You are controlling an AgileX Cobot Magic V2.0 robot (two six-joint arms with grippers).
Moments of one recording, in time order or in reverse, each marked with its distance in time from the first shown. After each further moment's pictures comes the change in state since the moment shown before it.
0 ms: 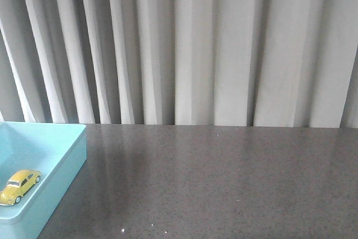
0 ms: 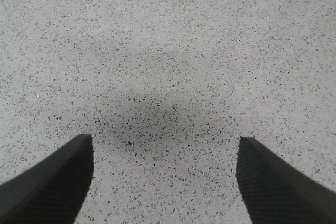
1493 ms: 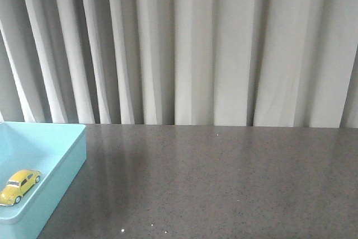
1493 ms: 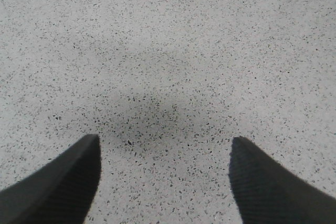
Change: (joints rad) left arm -0.424 -0.809 1.221 0.188 -0.653 -0.245; right arm 0.000 0.000 0.000 0.000 0.001 0.000
